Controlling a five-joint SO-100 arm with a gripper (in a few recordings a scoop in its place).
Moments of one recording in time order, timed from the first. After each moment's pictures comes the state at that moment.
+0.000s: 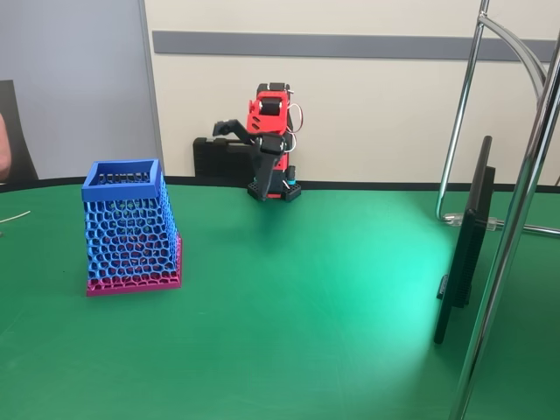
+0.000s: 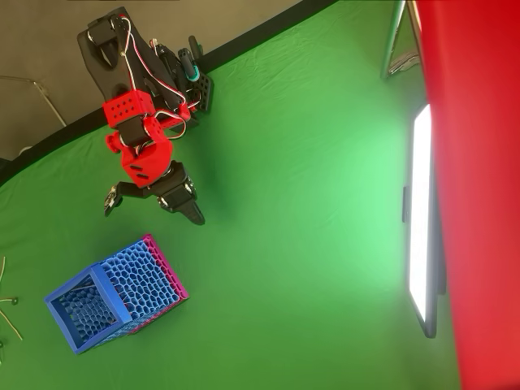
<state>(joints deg) 1.0 150.1 151.5 40.7 -14.1</state>
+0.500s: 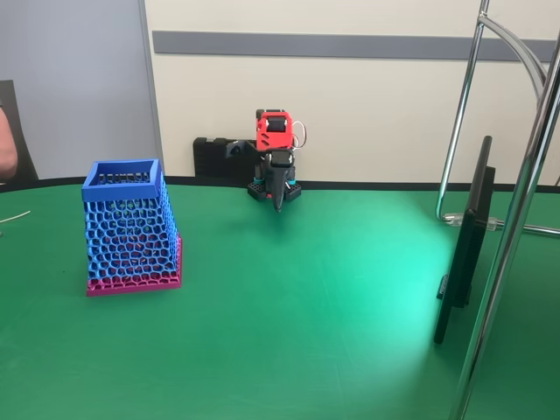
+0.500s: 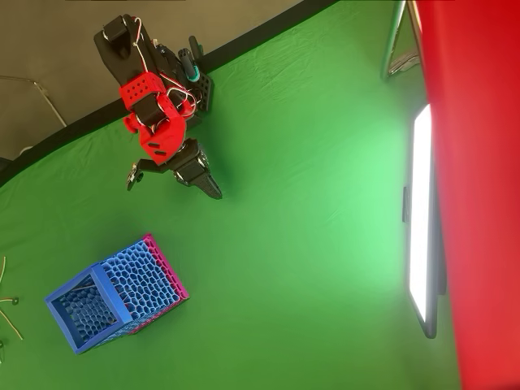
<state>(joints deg) -4.1 180.5 173.8 47.2 -5.5</state>
